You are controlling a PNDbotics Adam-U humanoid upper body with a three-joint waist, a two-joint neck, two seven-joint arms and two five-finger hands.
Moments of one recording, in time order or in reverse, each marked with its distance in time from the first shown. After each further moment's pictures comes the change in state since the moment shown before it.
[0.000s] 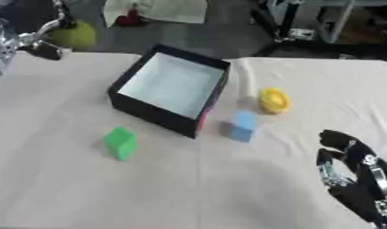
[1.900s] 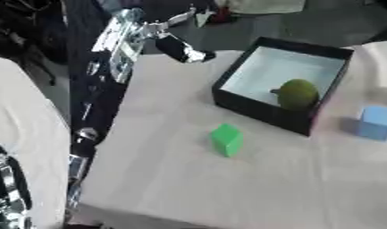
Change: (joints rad) left arm 0.134 0.210 -0.065 -0.277 0.468 -0.102 -0.466; right arm -0.009 0.000 0.005 0.006 -0.011 0.002 0.007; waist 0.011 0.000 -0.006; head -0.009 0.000
